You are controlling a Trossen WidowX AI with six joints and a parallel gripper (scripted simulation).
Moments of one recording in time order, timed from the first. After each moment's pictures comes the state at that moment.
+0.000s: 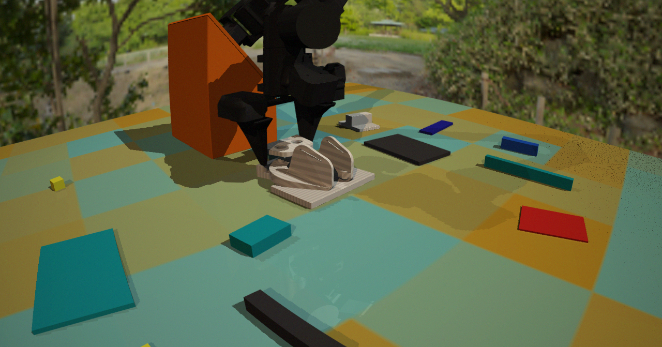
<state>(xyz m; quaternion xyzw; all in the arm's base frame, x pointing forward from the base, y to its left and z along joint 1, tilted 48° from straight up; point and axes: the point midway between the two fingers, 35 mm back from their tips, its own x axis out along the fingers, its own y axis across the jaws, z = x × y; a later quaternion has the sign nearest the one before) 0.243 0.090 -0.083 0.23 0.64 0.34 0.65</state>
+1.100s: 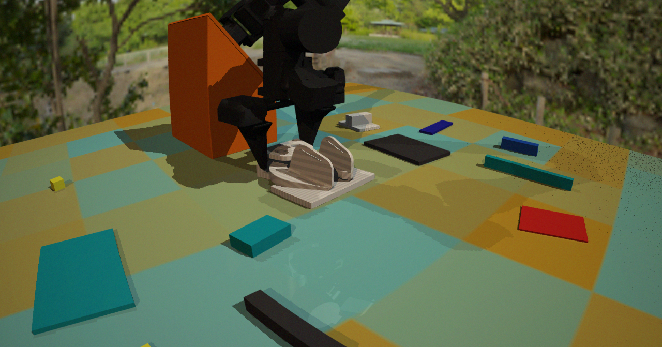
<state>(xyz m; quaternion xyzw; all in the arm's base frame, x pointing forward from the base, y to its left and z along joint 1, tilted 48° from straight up) 0.243 0.094 -0.087 0.23 0.64 0.34 0.65</state>
